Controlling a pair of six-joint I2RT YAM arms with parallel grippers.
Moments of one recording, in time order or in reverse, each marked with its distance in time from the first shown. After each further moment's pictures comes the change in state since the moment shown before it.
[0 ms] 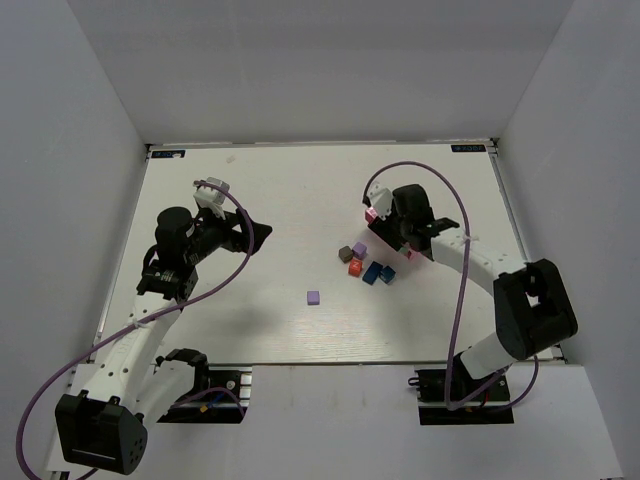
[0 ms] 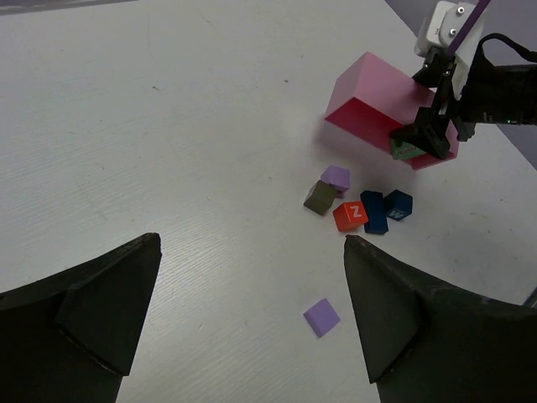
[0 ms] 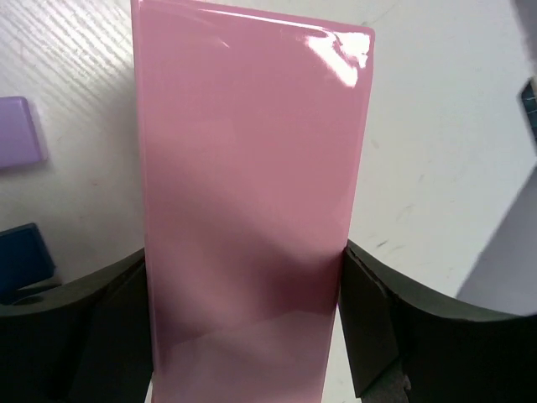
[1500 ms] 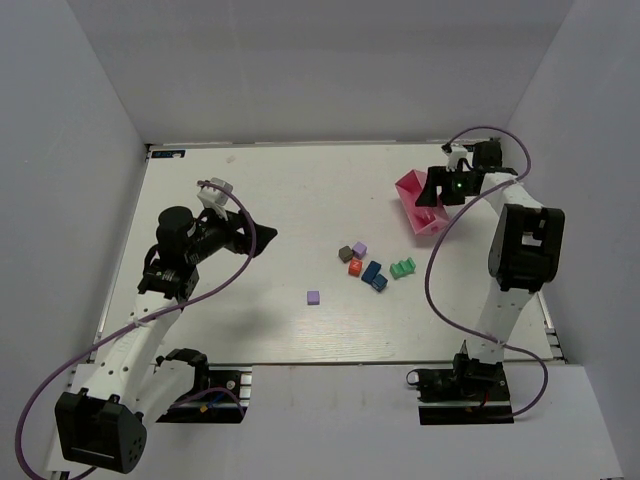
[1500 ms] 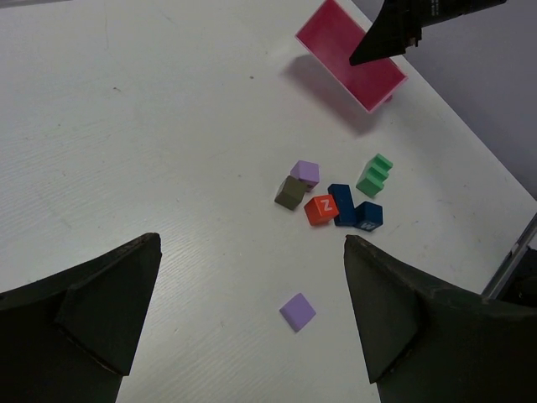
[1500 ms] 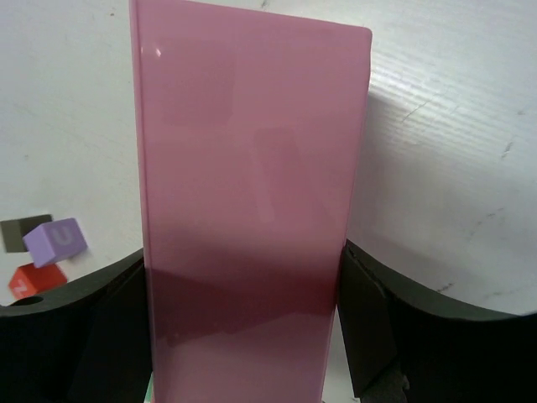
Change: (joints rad) left arm -0.008 0.007 0.000 0.018 0.076 -0.026; right arm -0.541 0.451 0.535 -0.288 -0.728 0.378
